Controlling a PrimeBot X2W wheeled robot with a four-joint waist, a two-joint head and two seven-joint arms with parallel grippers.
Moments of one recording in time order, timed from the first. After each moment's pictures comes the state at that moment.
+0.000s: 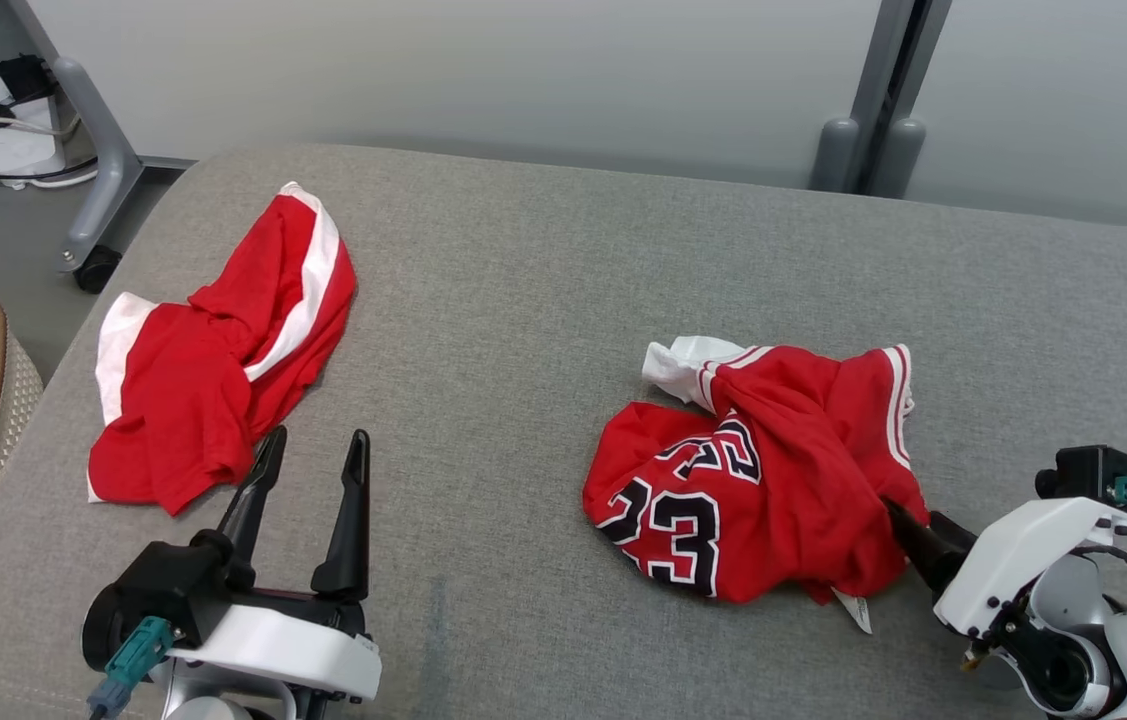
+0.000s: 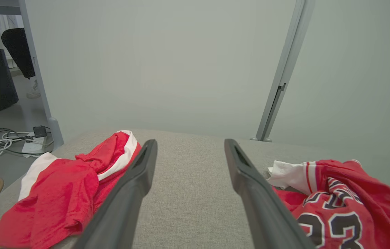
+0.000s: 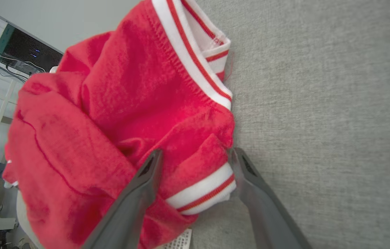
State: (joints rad) left arm -0.09 0.31 -0.42 0.00 -0.55 0.20 -0.25; right arm -0.26 -0.18 0.12 0.44 0.77 0.13 0.39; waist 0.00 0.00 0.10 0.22
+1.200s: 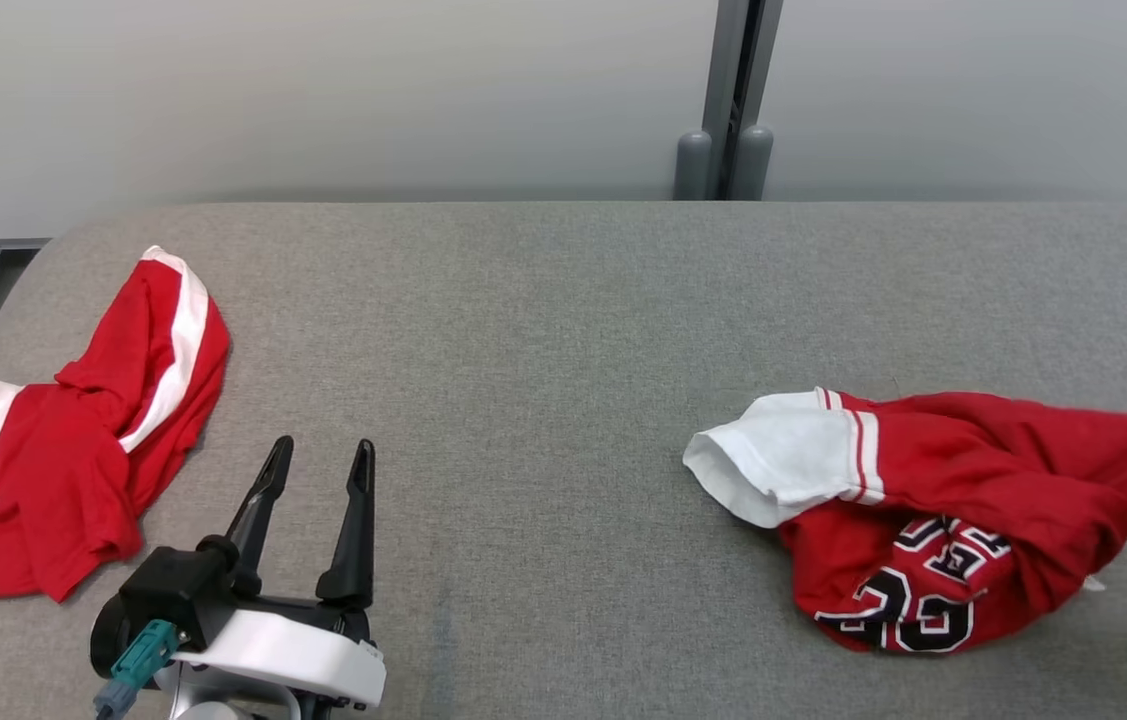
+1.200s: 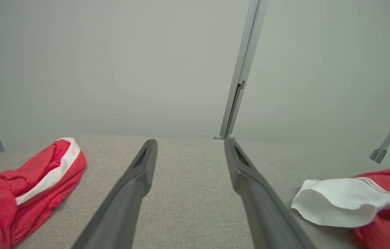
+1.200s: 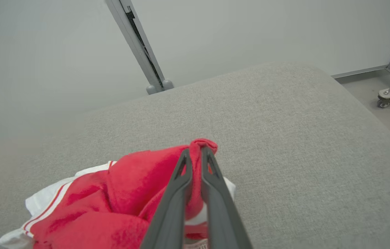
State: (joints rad) left arm -0.08 0.31 -0.44 0.02 -0.57 0.20 -0.25; right arm -0.14 -0.36 -0.18 0.15 0.63 0.13 0.38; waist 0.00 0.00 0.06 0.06
